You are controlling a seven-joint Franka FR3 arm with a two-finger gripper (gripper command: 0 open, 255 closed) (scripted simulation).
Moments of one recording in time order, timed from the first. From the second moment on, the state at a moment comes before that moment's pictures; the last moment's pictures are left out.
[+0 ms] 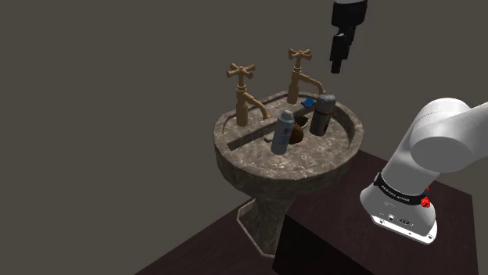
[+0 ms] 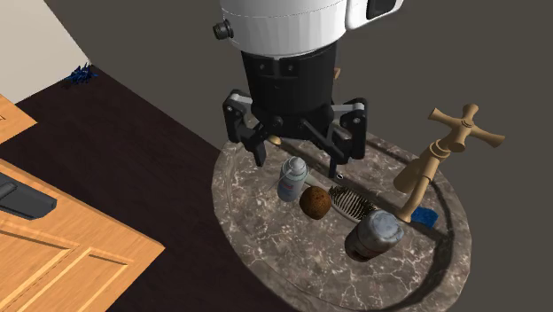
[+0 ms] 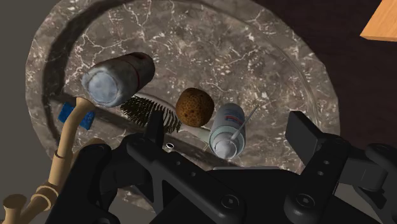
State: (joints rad) arm -0.02 -0.78 0.06 -2.35 -0.10 1.48 -0.10
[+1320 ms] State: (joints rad) arm 0.04 -0.46 0.02 -2.65 -0.10 2.30 -0.19
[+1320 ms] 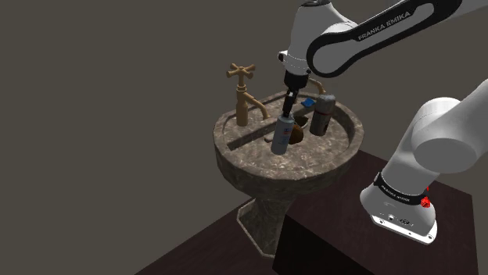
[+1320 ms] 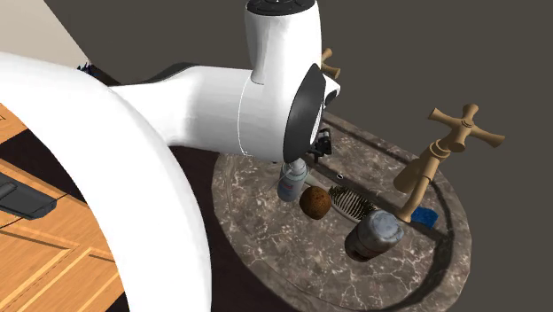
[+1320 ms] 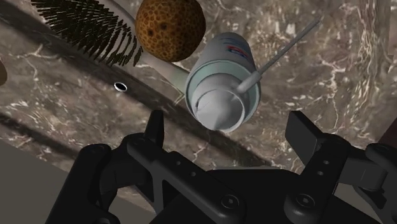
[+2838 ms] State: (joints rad) arm 0.04 -0.42 0.02 -2.67 -0.11 2.37 -0.18
